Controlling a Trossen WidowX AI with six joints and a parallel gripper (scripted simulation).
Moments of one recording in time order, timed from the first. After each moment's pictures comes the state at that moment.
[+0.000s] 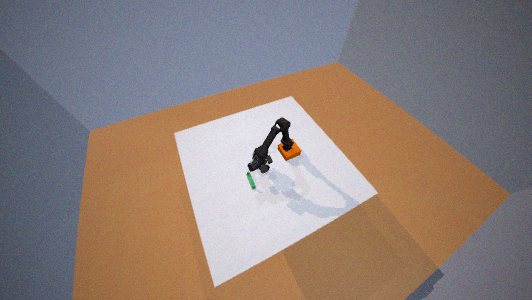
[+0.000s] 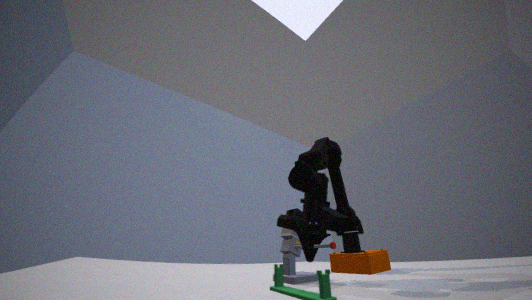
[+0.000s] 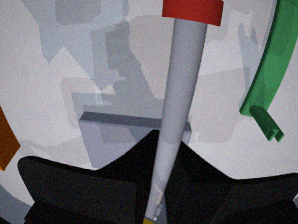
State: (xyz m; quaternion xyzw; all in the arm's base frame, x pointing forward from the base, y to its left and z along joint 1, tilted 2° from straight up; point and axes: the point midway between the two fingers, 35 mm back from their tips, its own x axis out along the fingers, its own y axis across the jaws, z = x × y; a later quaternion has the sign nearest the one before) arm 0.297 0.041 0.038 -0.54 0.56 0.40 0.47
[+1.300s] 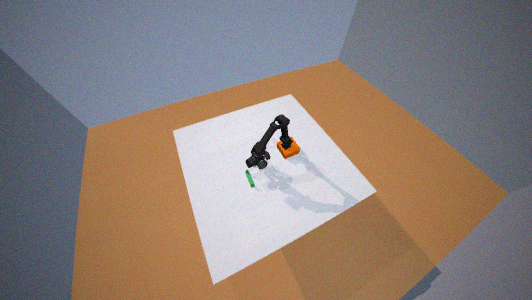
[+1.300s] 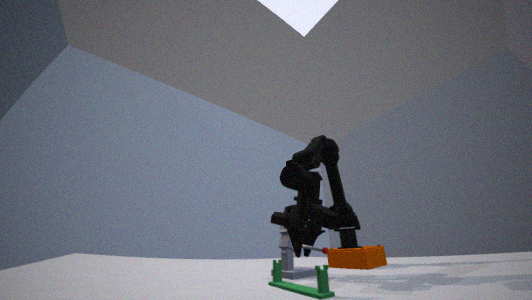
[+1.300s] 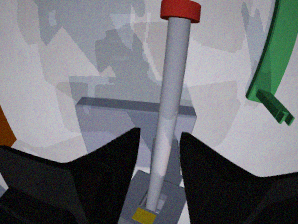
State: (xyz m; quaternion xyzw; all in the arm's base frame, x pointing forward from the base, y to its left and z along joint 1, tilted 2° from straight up) arm 0.296 0.023 0.038 -0.54 0.56 0.40 0.47
